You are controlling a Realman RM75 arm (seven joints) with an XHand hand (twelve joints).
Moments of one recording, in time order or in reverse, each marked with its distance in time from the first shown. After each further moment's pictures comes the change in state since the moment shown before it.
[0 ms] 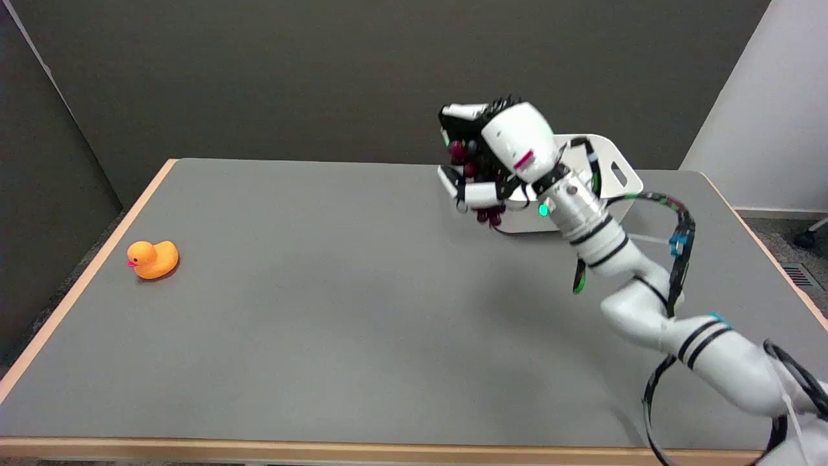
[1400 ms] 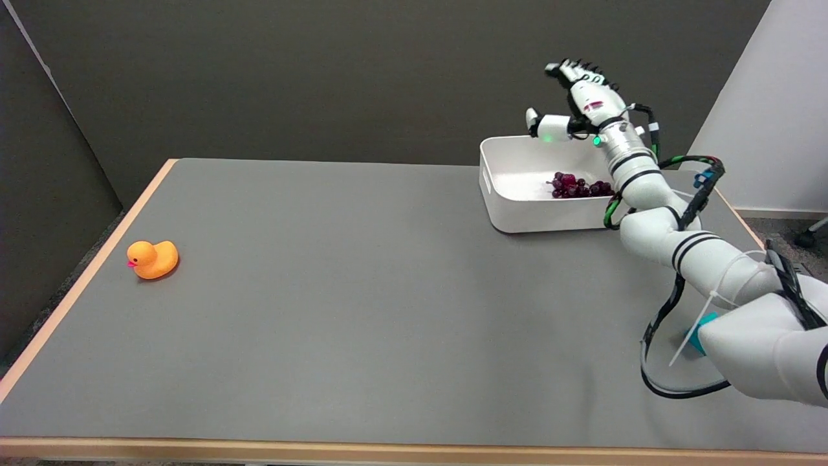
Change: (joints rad) arm 0.480 0.014 -0.046 -0.712 0.291 -0.298 -0.023
